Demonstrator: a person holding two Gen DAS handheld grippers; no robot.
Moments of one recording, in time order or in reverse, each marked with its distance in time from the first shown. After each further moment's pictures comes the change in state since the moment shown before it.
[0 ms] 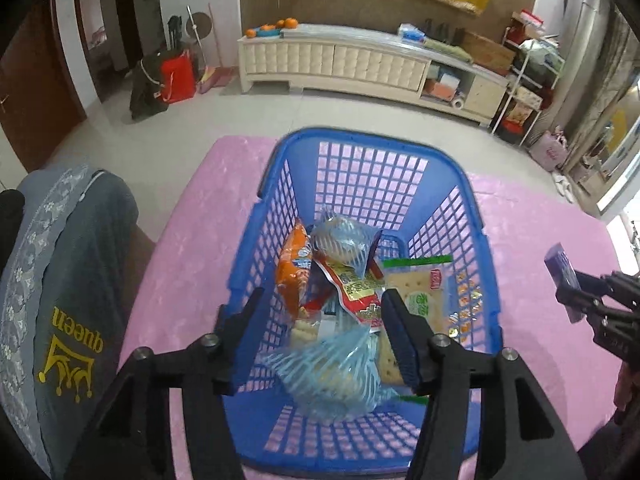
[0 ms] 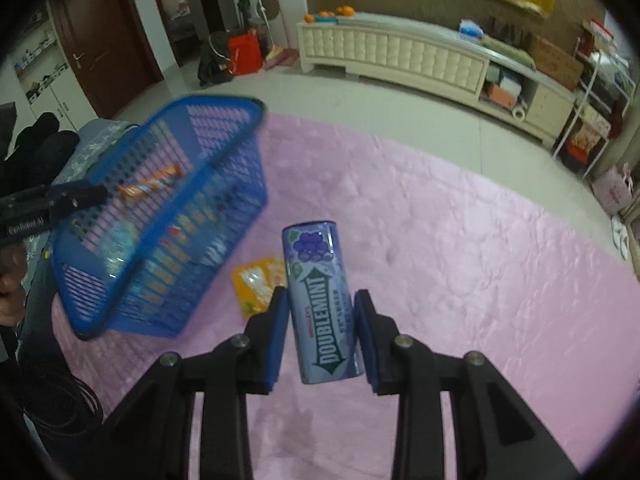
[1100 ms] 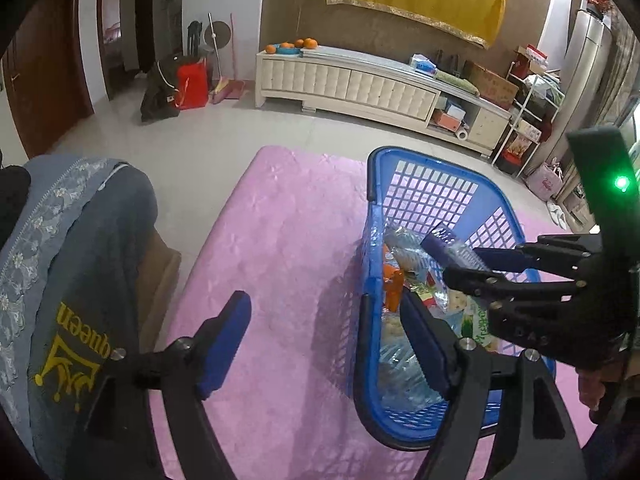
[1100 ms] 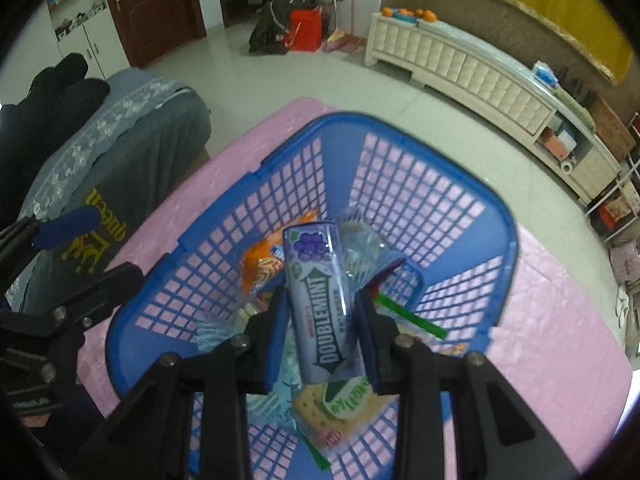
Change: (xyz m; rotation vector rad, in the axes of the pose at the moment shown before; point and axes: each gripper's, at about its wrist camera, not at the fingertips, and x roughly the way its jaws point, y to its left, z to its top) left arm -0.008 0.087 -0.020 -0.064 -0.078 -0.035; right arm 0.085 0.163 0.082 -0.188 0.105 0.017
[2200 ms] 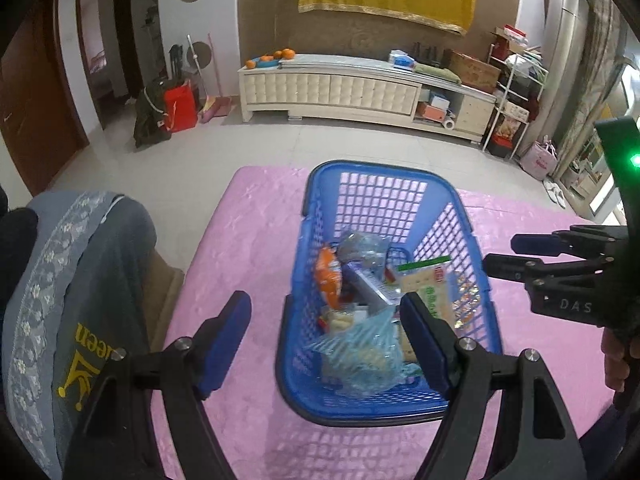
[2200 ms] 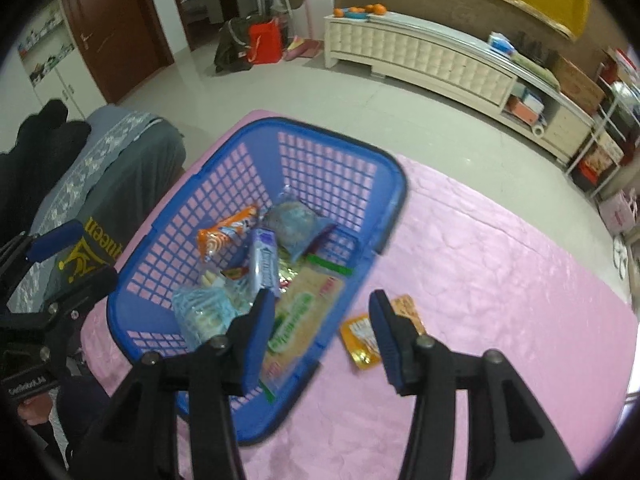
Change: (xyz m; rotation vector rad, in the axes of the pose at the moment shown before) left arm -0.040 -0.066 0.008 0.111 -0.013 0.028; right arm -0.072 -0.072 -0.040 0.176 -0.041 -0.012
